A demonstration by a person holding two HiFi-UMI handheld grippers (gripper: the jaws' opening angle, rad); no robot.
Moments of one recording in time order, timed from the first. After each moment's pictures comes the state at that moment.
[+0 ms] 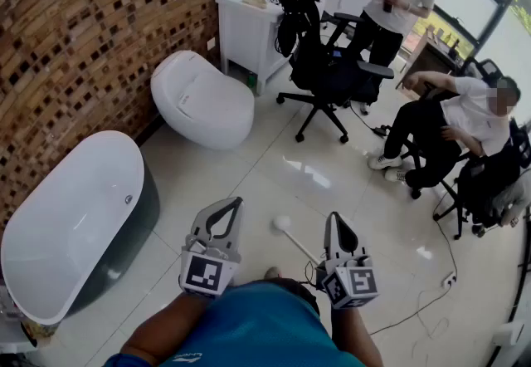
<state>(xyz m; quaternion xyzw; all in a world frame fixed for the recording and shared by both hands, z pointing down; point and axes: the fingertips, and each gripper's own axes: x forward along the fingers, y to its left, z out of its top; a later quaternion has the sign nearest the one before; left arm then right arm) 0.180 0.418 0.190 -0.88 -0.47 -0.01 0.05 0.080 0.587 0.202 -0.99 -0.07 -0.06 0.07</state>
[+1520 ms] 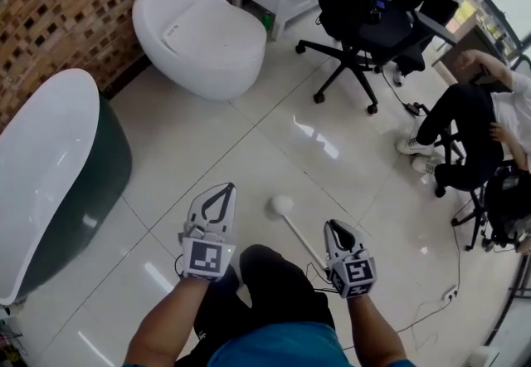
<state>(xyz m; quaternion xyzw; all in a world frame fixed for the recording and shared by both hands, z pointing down) 0.262 0.502 0.578 -0.91 -0.40 -0.09 0.07 0.111 0.704 0.646 -0.96 0.05 -0.28 -0.02</state>
